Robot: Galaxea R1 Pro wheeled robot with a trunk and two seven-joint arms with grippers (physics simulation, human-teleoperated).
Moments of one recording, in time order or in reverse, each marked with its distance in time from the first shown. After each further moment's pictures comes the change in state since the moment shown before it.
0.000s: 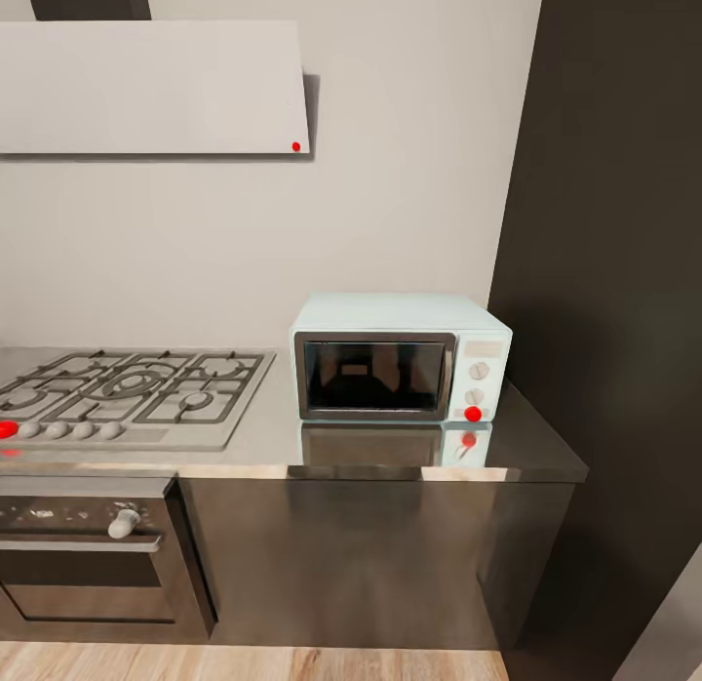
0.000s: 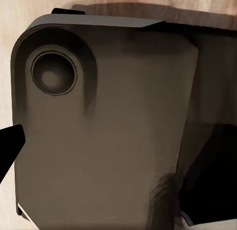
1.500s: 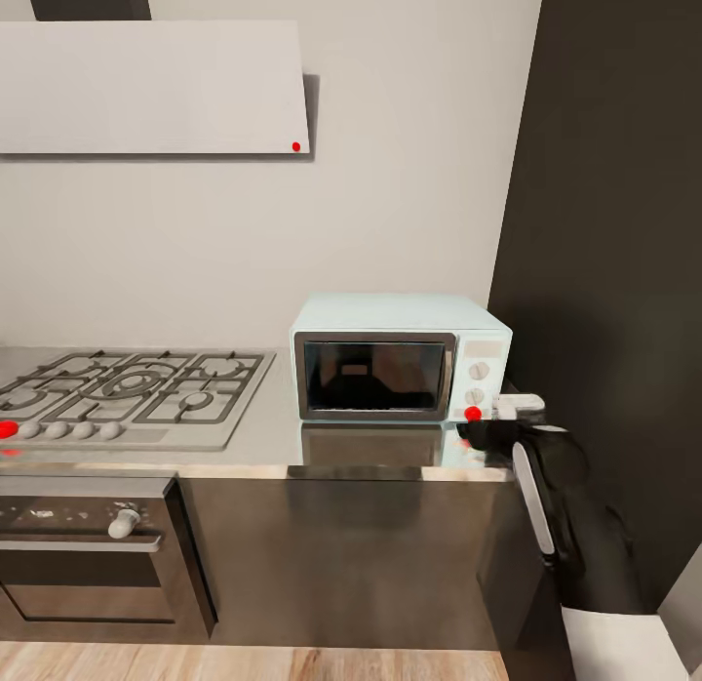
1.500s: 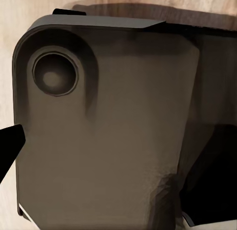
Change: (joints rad) left arm 0.000 0.002 0.000 -0.001 -0.001 0.000 0.000; right arm -0.564 0.003 -0.016 -1.499 0.022 1.200 -0.008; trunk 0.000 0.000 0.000
